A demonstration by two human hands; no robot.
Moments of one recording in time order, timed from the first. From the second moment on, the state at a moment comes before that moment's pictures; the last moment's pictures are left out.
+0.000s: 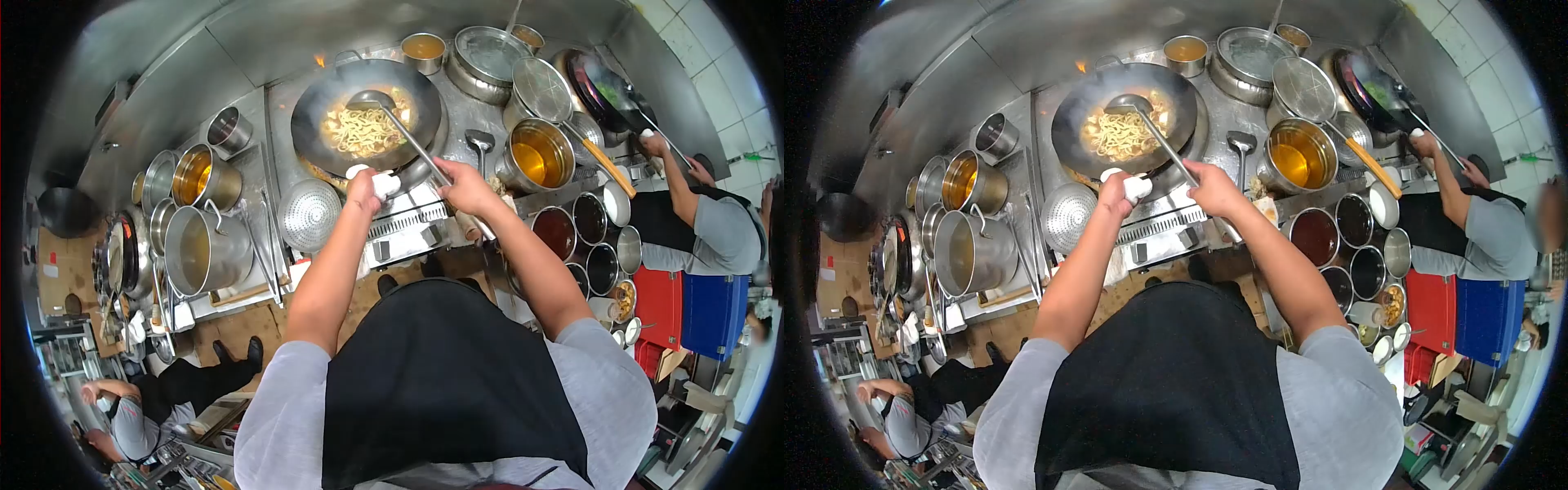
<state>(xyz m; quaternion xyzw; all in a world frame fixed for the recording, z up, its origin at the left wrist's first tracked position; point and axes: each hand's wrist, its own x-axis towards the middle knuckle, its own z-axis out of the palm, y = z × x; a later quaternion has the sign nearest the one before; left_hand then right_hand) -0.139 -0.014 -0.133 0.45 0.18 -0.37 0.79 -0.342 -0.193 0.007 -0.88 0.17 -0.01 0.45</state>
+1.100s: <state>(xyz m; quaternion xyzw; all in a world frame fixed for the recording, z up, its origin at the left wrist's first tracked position) -0.150 -0.002 -0.105 0.48 0.18 -0.42 0.75 -0.493 -0.177 -0.377 -0.12 0.69 -0.14 0.70</state>
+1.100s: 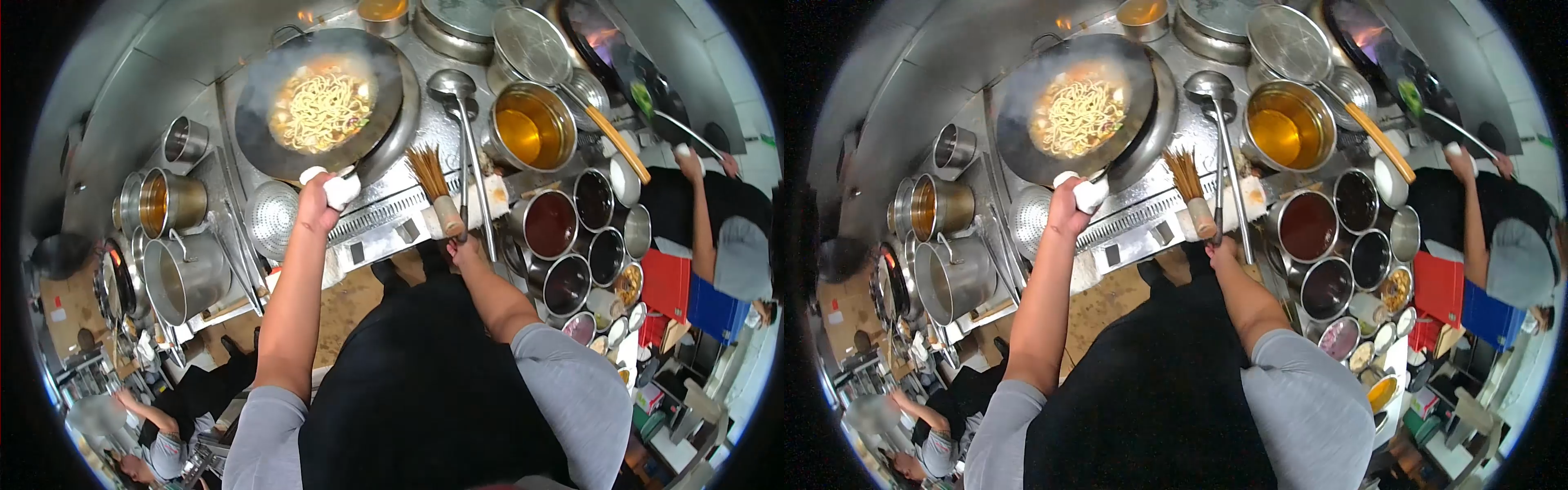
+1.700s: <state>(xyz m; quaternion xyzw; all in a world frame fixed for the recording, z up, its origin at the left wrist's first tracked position) -0.154 0.000 -0.111 0.45 0.19 -0.41 0.77 -0.516 -0.193 -0.465 -0.08 0.70 -0.19 0.69</state>
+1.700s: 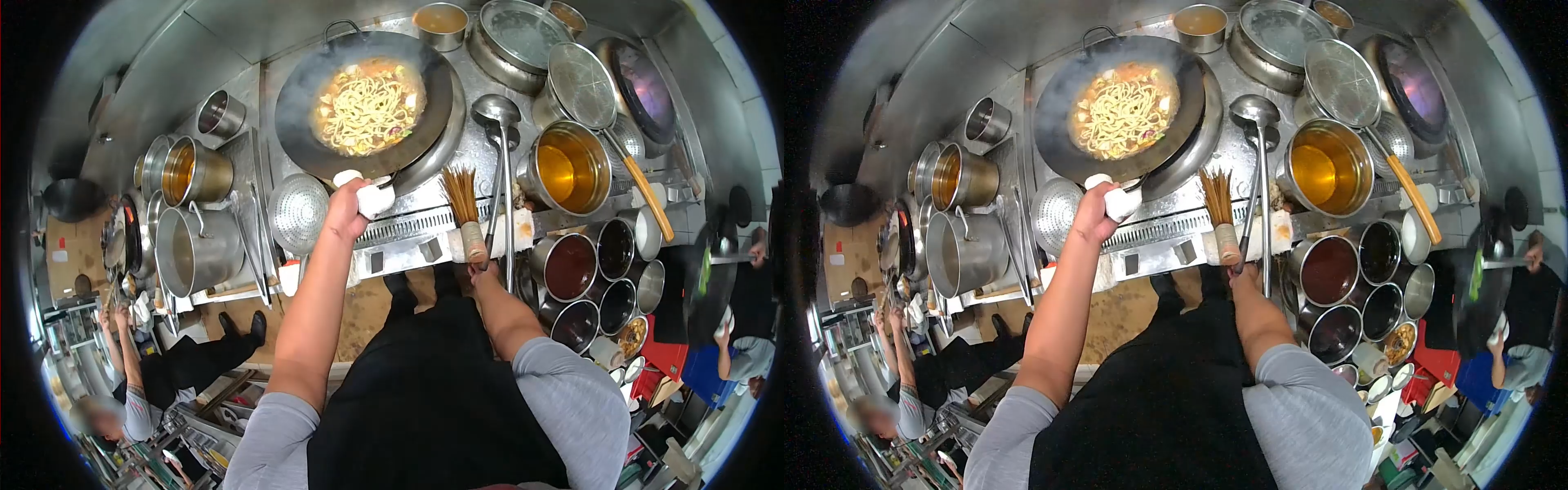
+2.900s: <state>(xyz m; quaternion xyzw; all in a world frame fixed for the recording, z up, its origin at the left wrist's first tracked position) -0.156 0.001 -0.105 0.44 0.19 -0.40 0.78 -0.519 -0.204 -0.502 -0.13 0.70 -0.10 0.70</state>
